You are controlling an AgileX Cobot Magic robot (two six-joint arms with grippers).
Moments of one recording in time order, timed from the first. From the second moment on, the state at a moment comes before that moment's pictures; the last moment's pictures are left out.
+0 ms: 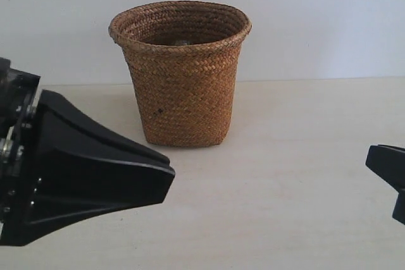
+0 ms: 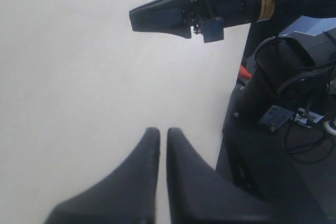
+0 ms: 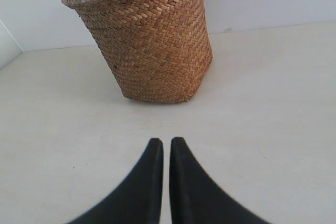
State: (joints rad) left arm -0.93 0.95 -0.88 -0.59 0.63 0.53; right arm 0.64 0.57 -0.26 -1.33 0.11 1.70
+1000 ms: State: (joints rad) left arm -0.30 0.27 -0.32 -0.71 0.07 0.63; right arm 0.64 0.57 -0.26 -1.33 0.12 1.70
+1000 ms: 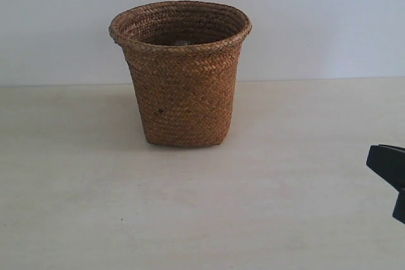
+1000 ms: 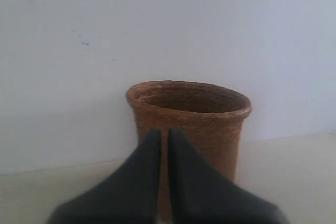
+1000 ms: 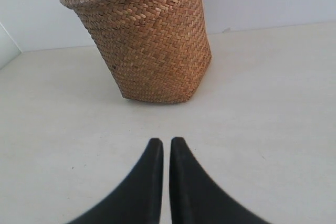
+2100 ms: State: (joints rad) left arm -0.03 0.00 0.00 -0.14 0.32 0.03; right arm 0.64 0.57 -0.26 -1.33 0.12 1.70
